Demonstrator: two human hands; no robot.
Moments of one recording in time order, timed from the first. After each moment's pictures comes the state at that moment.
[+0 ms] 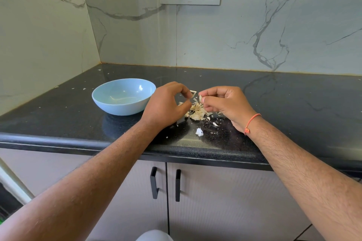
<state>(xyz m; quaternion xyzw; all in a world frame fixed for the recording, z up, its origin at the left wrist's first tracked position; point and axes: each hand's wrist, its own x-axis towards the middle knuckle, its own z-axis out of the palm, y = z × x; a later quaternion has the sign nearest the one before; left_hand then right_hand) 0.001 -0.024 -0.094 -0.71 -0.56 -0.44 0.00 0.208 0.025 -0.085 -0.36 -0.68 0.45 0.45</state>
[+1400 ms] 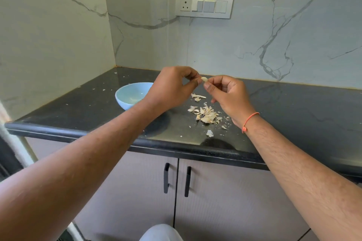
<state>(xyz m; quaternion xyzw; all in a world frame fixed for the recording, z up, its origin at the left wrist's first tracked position) -0.018 -0.056 -0.020 -0.72 -0.52 -0.45 0.04 0.176 -0.002 -0.047 -0.29 -0.71 0.36 0.53</state>
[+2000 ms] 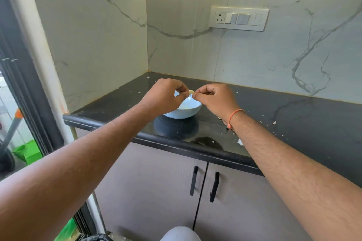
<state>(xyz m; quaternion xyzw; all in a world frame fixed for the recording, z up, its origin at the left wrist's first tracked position) -0.117 -0.104 -0.027 -0.67 -0.66 -0.35 0.04 0.065 -0.022 -0.036 -0.35 -0.77 0.31 0.43</state>
